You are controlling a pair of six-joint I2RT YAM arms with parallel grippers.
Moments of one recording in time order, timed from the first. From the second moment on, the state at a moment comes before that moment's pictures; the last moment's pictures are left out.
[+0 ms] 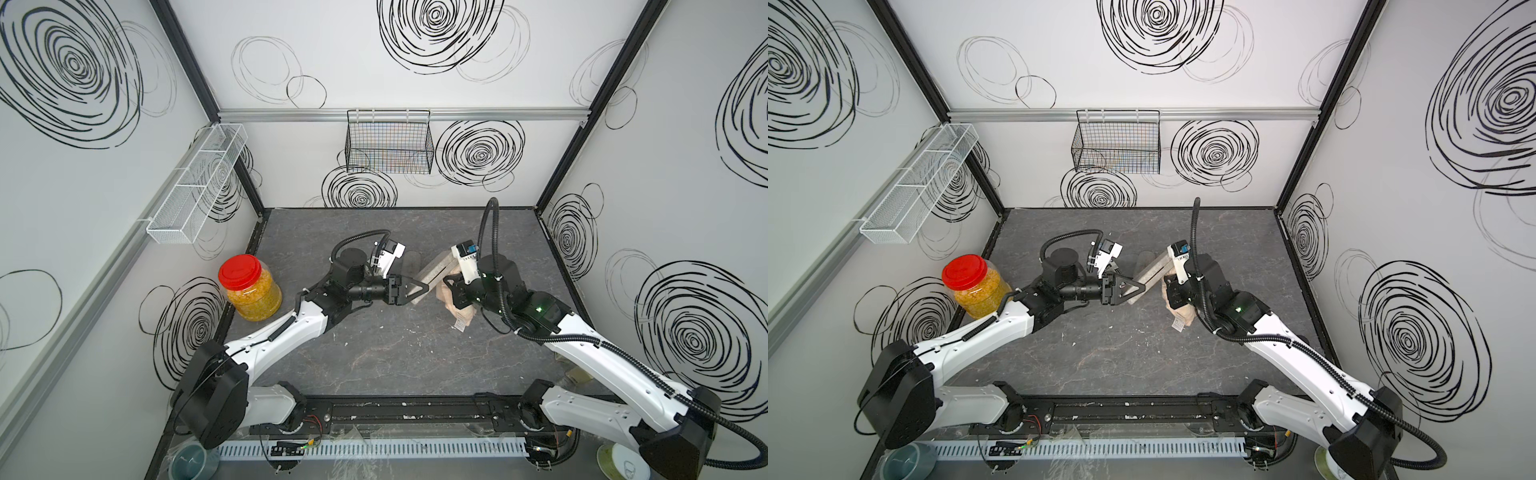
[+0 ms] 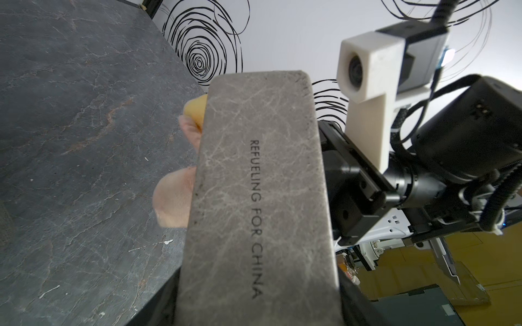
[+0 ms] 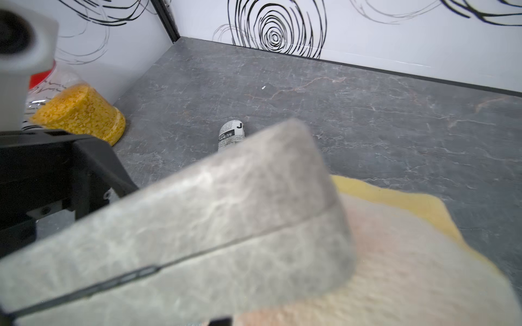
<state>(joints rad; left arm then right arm) -0.60 1.31 0.83 0.21 0.78 -0.67 0.76 1.05 0.95 -0.47 0.04 0.21</state>
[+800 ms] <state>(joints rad) -0.59 1.32 0.83 0.23 0.78 -0.67 0.86 1.06 0.95 -0.48 0.02 0.17</state>
